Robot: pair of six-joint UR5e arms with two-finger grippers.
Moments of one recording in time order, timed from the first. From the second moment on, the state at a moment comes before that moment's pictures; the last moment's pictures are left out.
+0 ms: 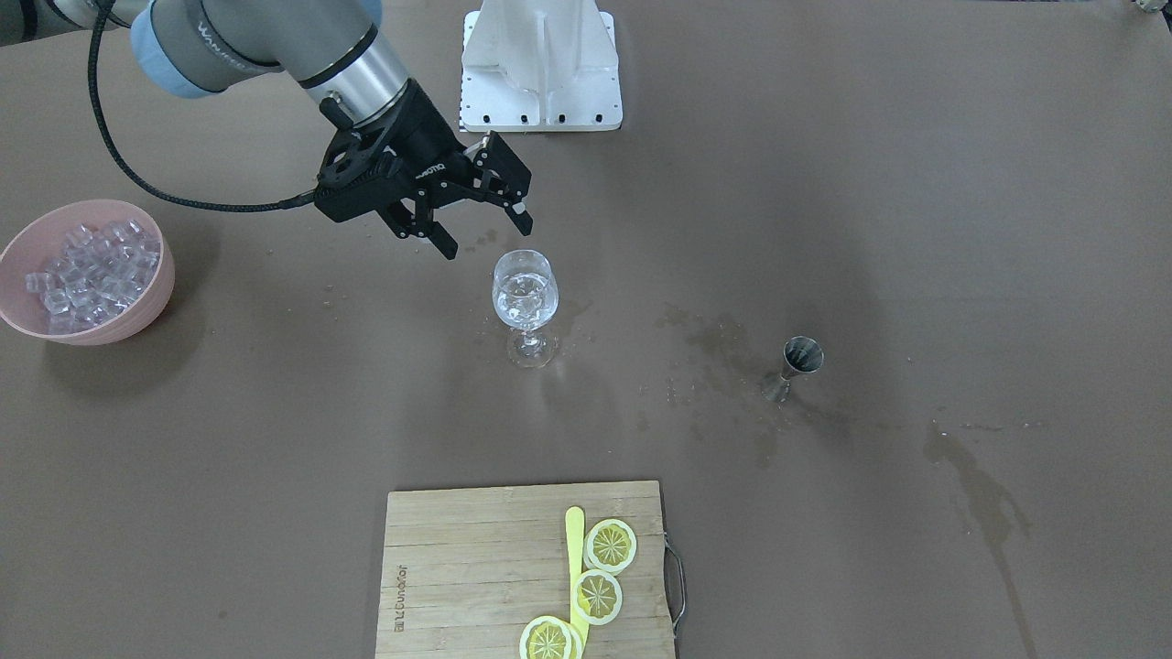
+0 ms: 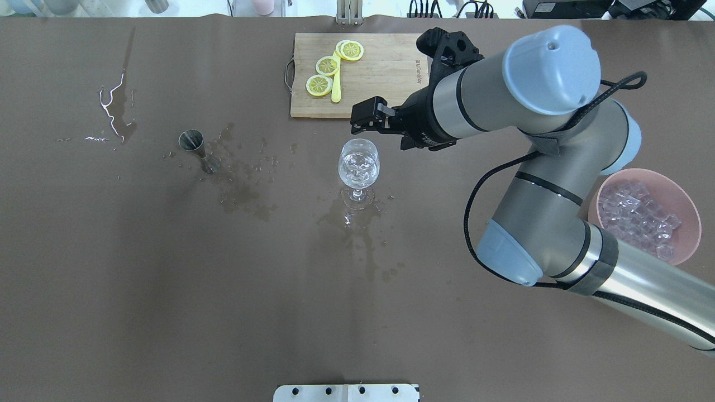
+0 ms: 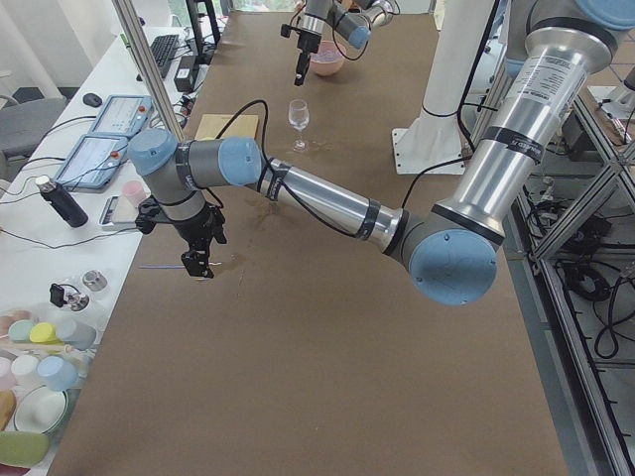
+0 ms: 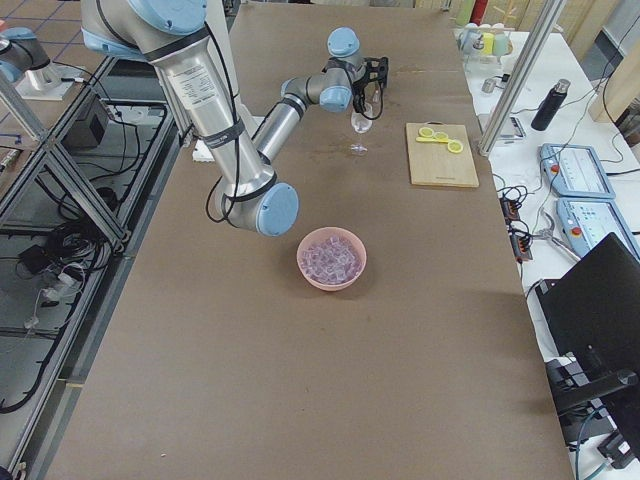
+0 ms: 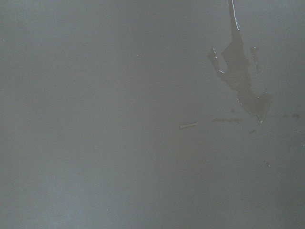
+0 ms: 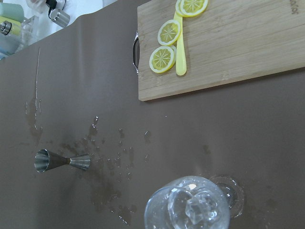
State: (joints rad) left arm -1.55 -2.01 -1.52 -1.09 -2.32 0.16; right arm 0.72 -0.98 1.86 -1.19 2.00 1.40
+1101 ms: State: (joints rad) left arm -1.60 -1.98 -1.59 -1.08 -2.32 0.18; right arm 1.18 -1.31 1.93 -1.73 2.31 0.43
